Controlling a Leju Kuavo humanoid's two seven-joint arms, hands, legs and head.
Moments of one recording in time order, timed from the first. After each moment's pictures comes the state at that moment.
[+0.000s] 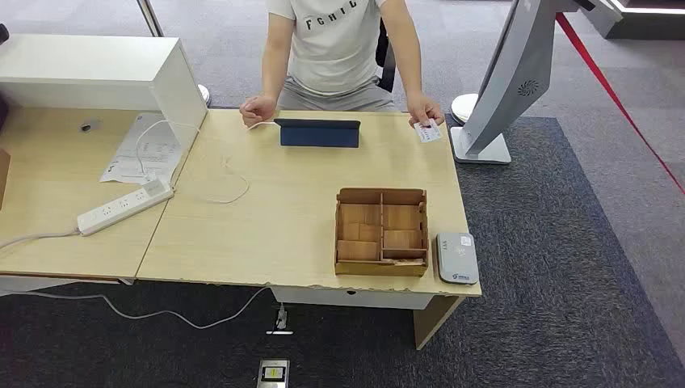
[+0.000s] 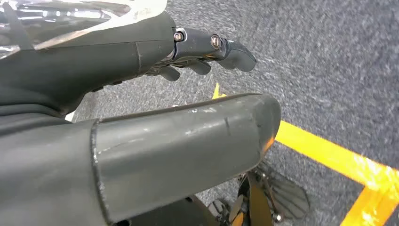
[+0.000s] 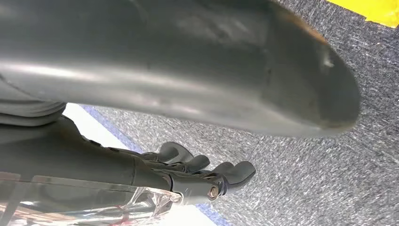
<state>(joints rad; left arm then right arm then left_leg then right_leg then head) -0.15 -0.27 1.54 -0.08 -0.87 0.50 -0.25 -0.06 -0.05 0.83 -0.22 0.12 -0.66 0.19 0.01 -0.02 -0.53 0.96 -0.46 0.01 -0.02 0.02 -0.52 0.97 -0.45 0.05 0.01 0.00</state>
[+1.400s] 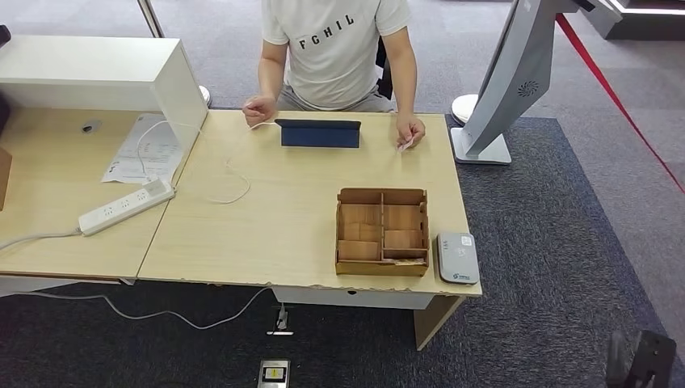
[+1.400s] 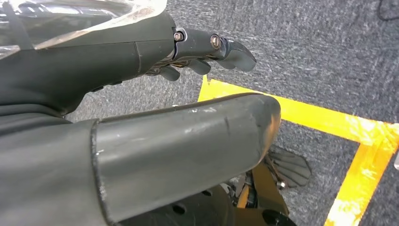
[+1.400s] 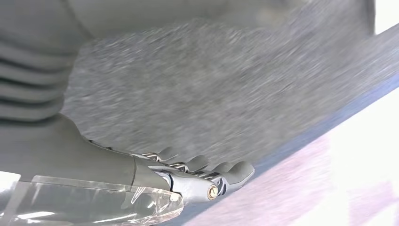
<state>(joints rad) -0.14 -0.26 1.55 -0.08 -1.00 0.35 -0.25 -0.06 -0.45 0.17 -0.84 -0.47 -0.67 -0.20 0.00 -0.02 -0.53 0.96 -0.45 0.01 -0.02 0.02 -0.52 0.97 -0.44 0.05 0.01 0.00</state>
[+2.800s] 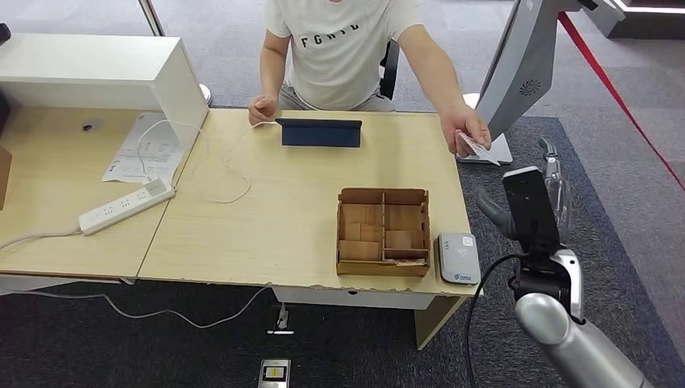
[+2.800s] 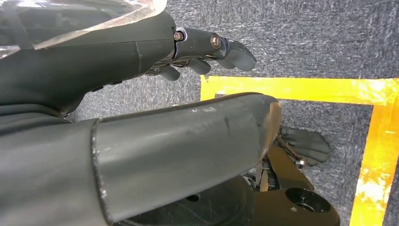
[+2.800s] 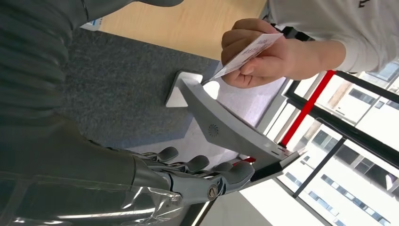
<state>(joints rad) -0.14 -0.22 1.55 -0.08 -1.19 0.20 -0.20 -0.53 -0.47 0.69 -1.46 0.32 -0.67 0.38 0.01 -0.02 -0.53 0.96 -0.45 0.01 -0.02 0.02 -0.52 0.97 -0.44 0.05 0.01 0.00</state>
